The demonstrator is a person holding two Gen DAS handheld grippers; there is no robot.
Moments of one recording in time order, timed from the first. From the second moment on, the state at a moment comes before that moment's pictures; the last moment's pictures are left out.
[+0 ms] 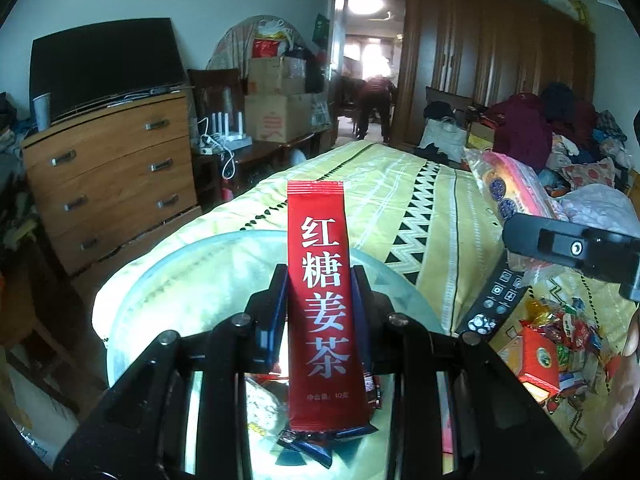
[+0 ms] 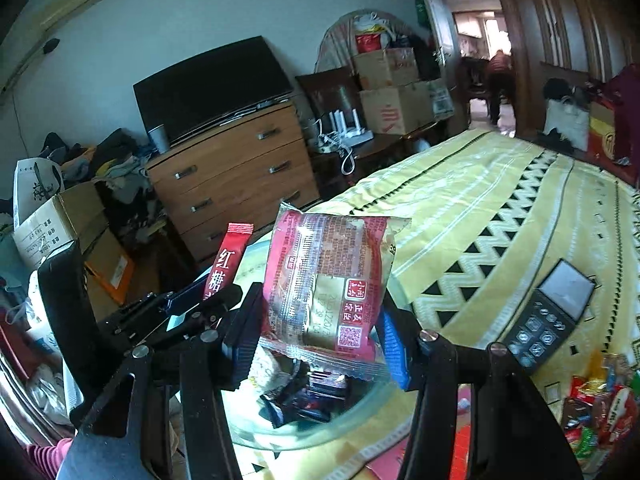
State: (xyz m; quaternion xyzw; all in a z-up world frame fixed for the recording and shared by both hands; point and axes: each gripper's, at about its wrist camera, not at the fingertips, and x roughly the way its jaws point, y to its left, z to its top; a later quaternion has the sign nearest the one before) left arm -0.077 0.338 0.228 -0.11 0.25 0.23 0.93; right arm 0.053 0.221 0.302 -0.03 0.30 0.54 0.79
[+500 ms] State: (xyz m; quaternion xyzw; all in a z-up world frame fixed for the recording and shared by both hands) left arm -0.082 0.363 0.216 -0.13 0.27 0.24 0.92; right arm 0.053 0.264 0.279 -0.03 0.34 0.55 0.76
